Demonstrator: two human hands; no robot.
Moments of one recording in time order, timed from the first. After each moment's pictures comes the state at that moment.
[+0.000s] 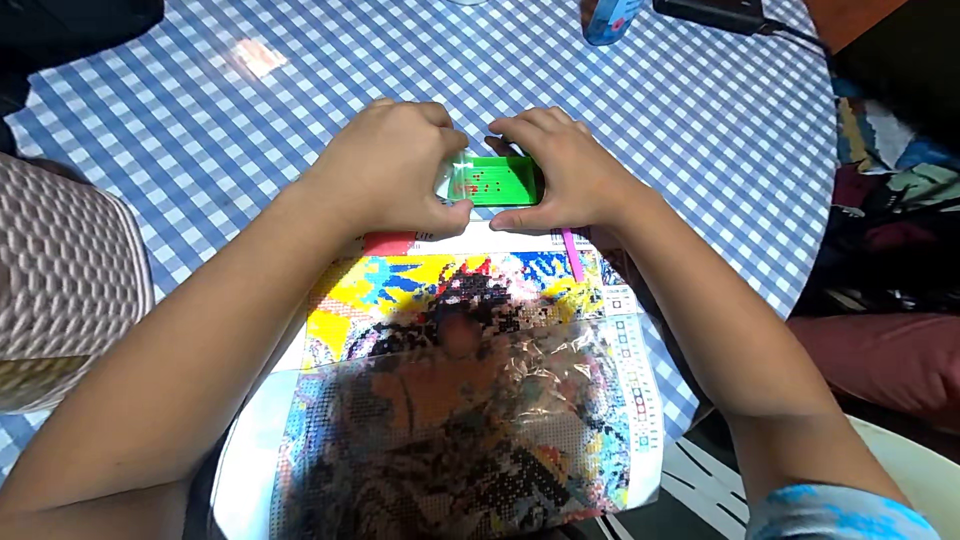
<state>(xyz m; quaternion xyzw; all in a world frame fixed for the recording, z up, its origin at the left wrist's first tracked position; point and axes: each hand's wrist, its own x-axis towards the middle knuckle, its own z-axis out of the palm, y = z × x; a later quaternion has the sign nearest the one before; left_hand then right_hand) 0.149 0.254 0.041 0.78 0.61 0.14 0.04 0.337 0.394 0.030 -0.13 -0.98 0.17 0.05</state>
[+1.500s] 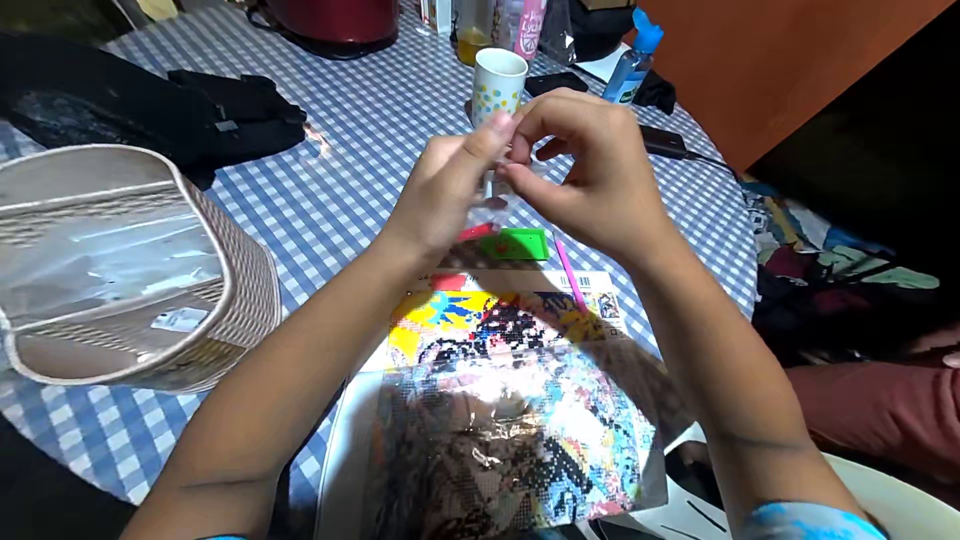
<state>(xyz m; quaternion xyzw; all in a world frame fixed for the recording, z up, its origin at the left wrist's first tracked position) 0.178 0.209 0.100 0.54 0.47 0.65 0.26 0.312 0.312 0.136 0.00 -0.92 0.16 0.35</state>
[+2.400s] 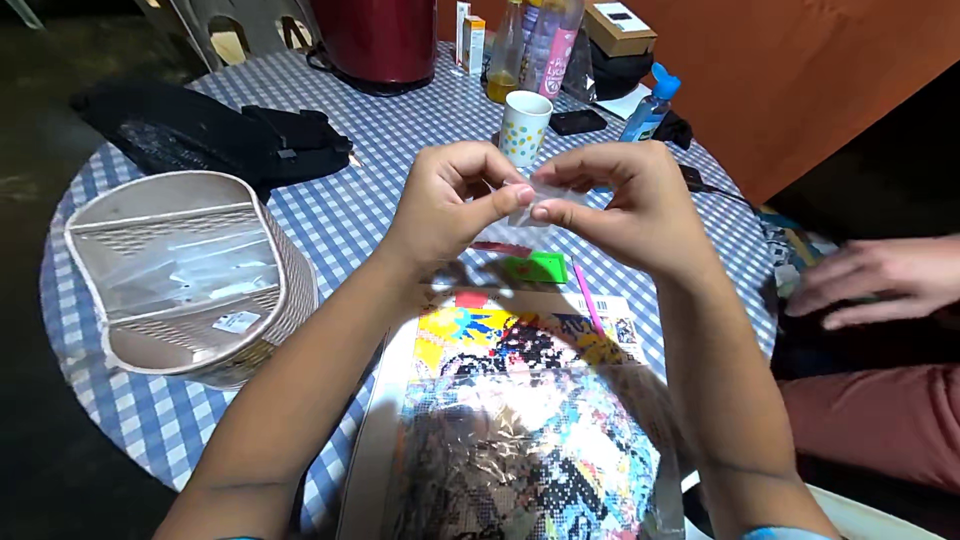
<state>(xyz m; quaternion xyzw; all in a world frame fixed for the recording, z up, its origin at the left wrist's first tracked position) 0.144 0.204 0.098 0.65 0.37 0.66 0.12 0.319 0.314 0.146 0.02 -0.92 0.21 0.32</state>
